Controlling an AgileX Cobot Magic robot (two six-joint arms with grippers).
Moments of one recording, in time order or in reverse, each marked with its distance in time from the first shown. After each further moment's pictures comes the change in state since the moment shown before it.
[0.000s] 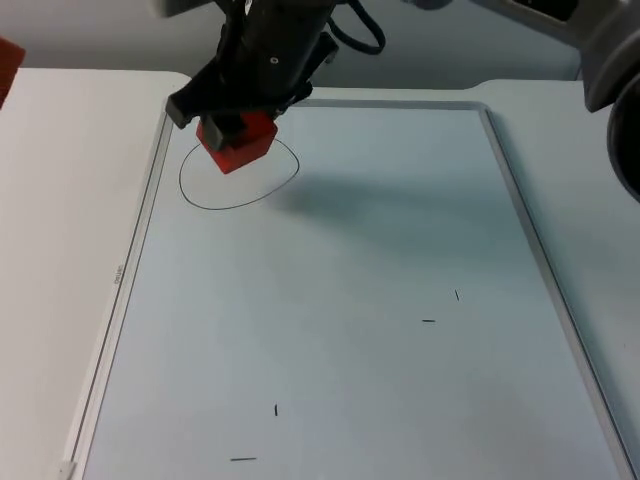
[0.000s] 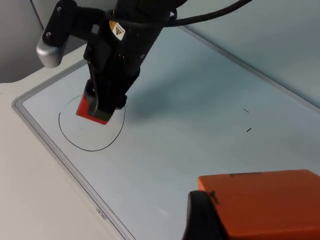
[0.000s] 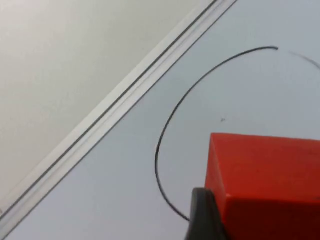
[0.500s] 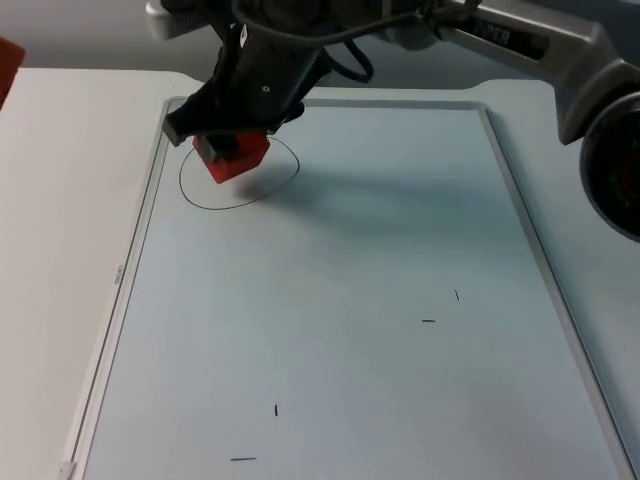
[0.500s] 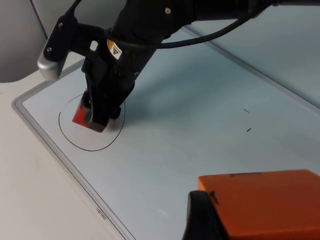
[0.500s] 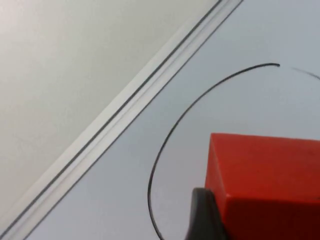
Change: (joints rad) right arm 0.000 0.059 -0.009 -0.014 -0.091 0.047; left arm 0.000 0.000 0.000 0.000 0.000 0.000
